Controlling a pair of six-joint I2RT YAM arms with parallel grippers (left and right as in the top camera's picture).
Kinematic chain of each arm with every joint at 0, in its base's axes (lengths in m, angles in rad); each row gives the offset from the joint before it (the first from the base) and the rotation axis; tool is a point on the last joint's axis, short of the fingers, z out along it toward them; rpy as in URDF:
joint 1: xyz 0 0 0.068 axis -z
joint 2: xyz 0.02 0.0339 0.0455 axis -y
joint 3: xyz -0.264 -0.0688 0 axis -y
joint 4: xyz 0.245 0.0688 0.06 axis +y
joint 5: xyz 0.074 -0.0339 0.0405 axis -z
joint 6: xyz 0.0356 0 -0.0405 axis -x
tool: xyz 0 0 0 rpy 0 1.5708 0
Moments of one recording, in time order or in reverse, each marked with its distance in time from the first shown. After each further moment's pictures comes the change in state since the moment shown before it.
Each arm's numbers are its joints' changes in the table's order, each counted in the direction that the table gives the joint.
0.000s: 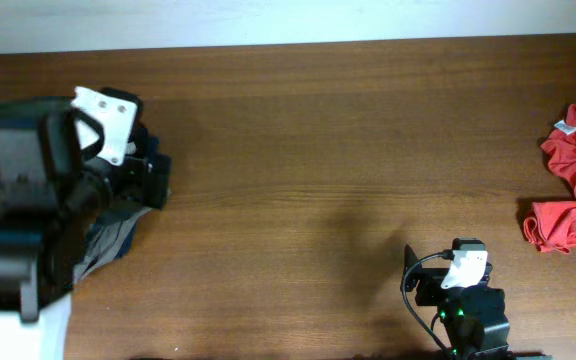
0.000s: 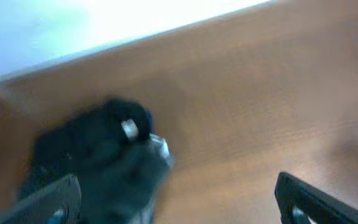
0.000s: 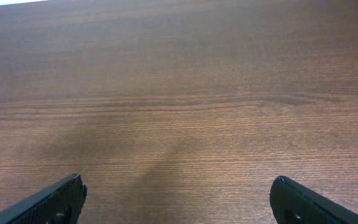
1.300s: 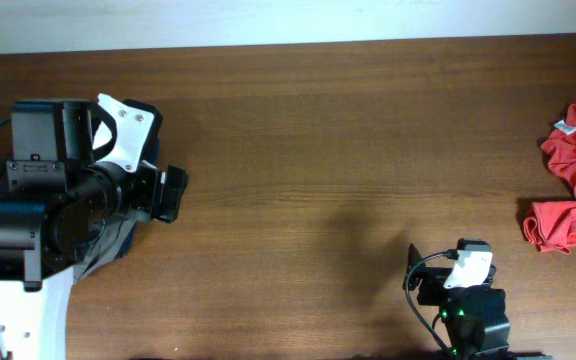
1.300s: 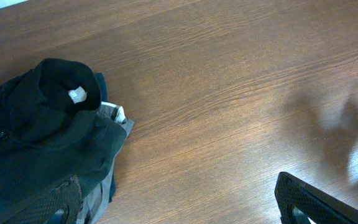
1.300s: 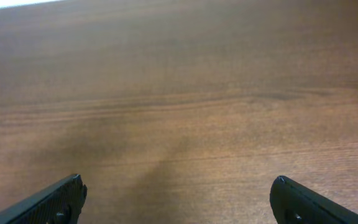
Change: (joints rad) left arm 0.003 -0.096 0.084 0.225 0.137 0.000; right arm 0.000 0.000 0.001 0.011 0.030 -0.026
